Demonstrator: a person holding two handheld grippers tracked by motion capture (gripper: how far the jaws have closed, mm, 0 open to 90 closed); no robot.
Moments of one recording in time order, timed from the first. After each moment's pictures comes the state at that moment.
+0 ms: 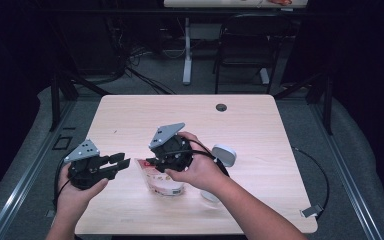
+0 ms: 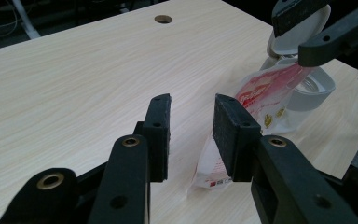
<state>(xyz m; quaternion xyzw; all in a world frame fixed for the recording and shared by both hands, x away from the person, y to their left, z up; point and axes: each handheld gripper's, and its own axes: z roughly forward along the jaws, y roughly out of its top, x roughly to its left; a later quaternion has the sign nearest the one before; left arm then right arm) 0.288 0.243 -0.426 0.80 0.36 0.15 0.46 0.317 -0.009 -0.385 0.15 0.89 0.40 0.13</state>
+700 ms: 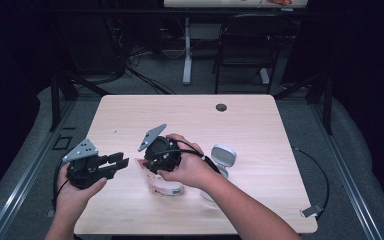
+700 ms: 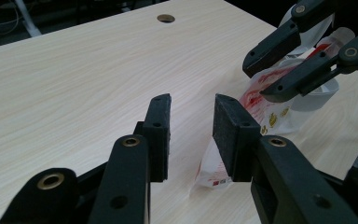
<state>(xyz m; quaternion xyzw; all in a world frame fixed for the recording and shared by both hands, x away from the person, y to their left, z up) 0.290 0.247 -0.428 0.79 0.37 0.15 0.46 0.328 0.016 -0.402 0.14 0.92 0.34 0.11</state>
